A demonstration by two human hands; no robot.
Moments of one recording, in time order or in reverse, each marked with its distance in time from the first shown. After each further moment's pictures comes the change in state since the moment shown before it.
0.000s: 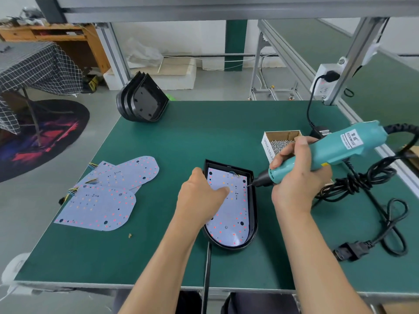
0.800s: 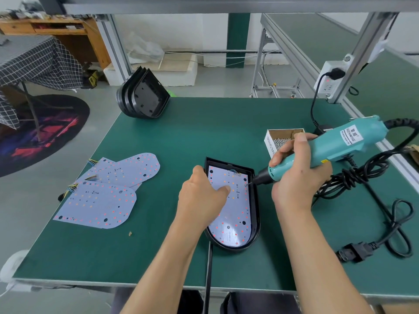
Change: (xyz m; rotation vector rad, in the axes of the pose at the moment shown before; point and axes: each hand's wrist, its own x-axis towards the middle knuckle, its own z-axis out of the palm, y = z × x) left_hand -0.003 -0.003 0.003 -0.038 0.047 0.040; right_hand 0.001 0.004 0.005 -0.019 -0.029 -0.029
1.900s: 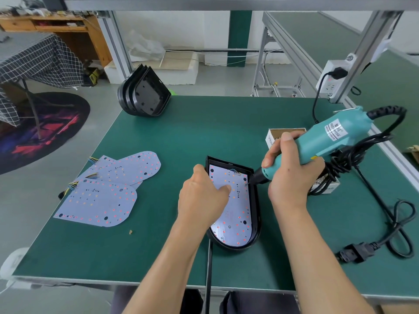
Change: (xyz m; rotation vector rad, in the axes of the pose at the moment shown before) left_hand 0.003 -0.006 0.007 0.047 0.067 0.018; right_hand 0.000 0.010 0.004 -0.118 -0.128 -0.069
